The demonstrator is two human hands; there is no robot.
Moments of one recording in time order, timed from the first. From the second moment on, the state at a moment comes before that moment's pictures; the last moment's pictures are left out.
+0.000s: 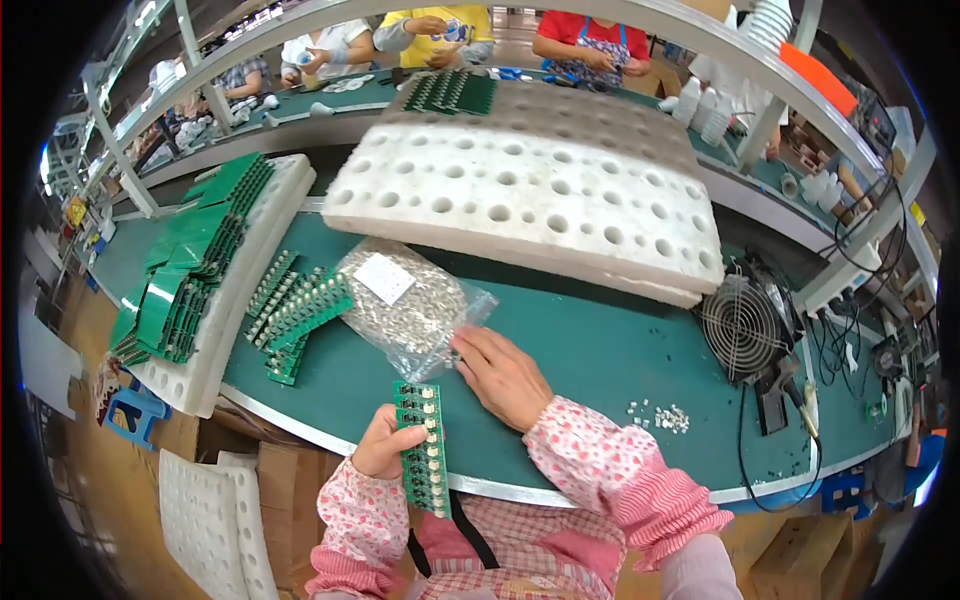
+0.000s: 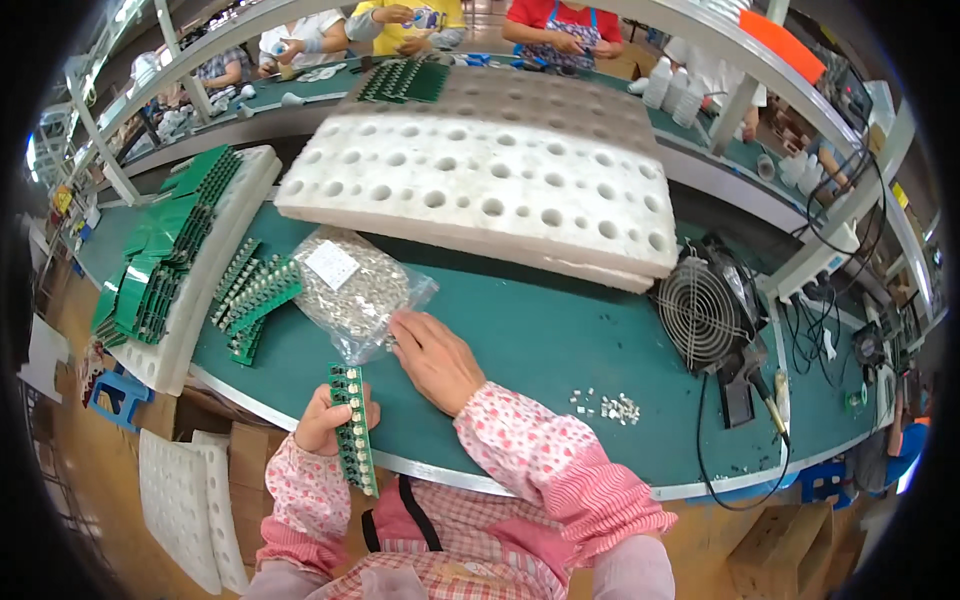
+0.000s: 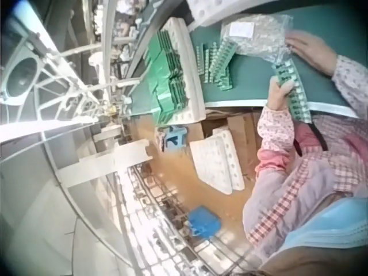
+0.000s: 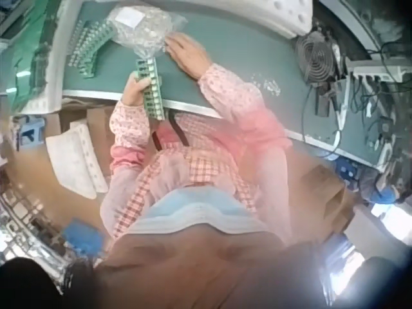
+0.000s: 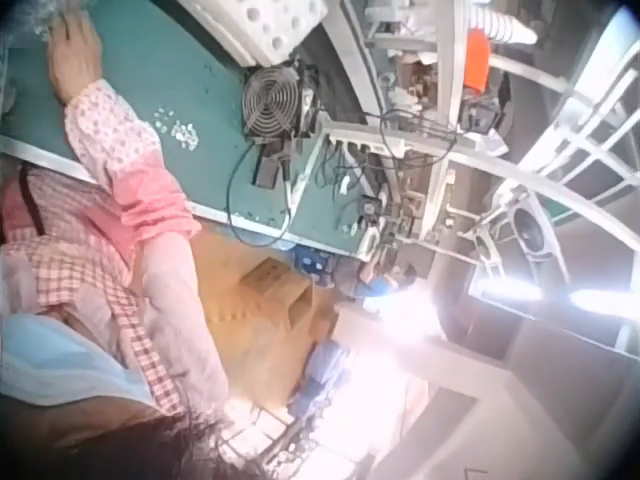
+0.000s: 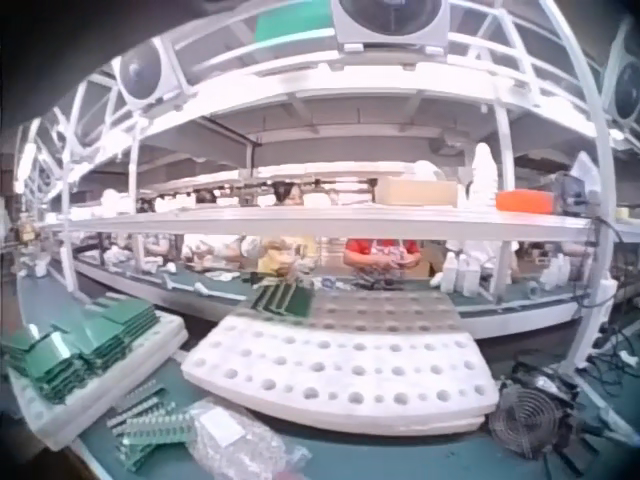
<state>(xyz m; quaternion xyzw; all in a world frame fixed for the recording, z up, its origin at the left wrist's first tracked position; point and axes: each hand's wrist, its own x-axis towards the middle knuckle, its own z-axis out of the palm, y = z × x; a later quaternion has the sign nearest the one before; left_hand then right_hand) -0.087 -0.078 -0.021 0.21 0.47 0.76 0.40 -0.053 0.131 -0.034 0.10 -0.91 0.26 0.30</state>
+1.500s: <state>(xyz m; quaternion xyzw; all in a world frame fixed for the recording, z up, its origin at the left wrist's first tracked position) -0.083 -0.088 -0.022 0.12 0.39 0.81 0.41 -0.167 0.103 -0.040 0.02 -0.95 0.10 0.28</state>
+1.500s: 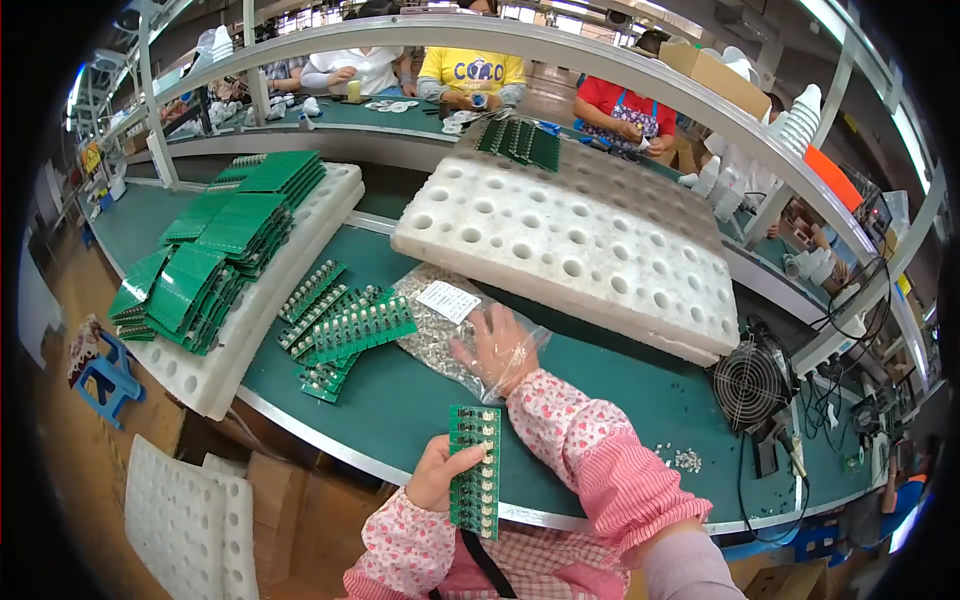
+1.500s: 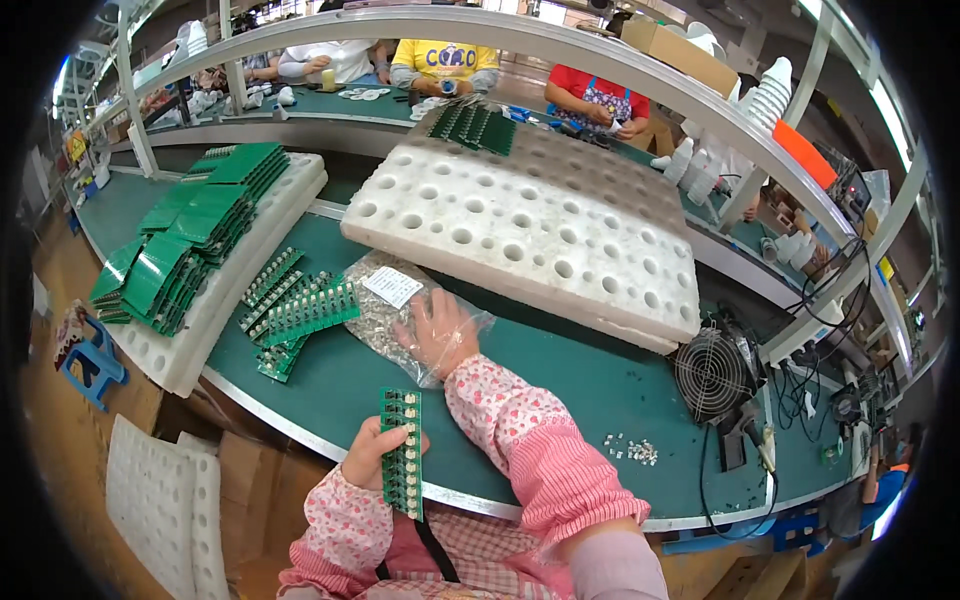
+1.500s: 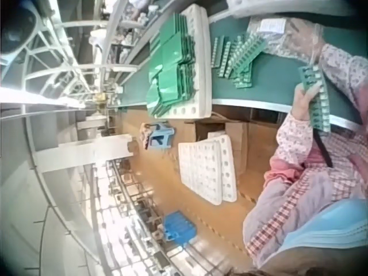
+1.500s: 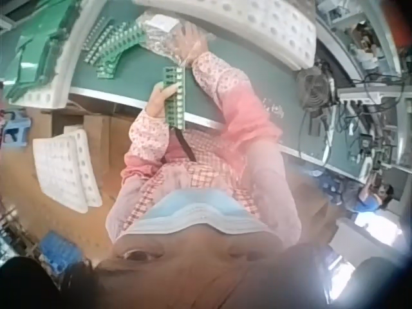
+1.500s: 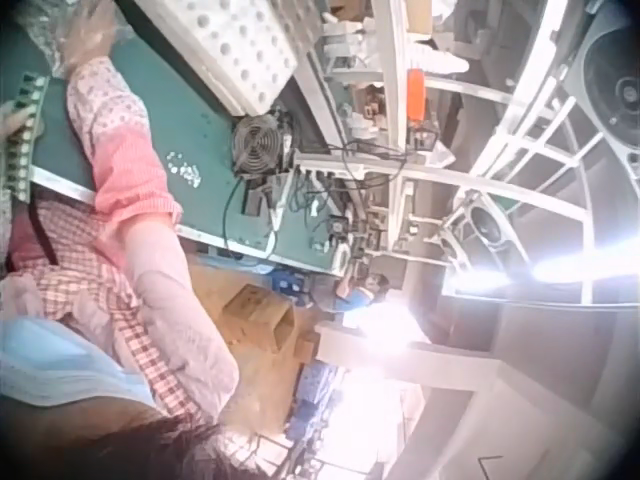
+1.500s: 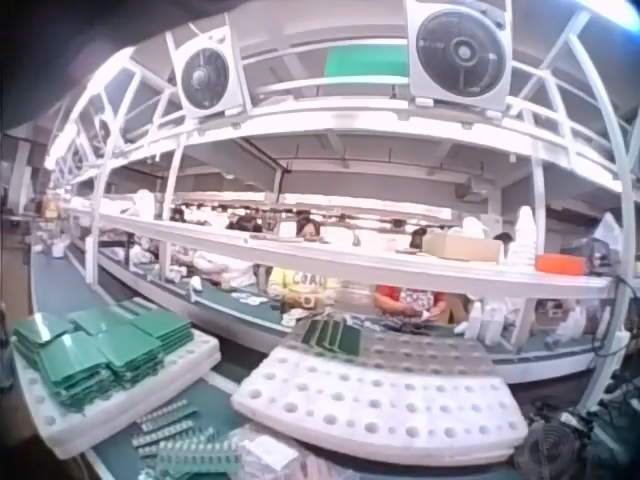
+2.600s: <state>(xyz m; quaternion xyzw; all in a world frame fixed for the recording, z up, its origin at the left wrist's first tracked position) -0.080 -0.081 -0.024 0.13 0.42 0.82 0.37 -0.165 0.112 -0.039 0.14 -0.94 0.09 0.28</state>
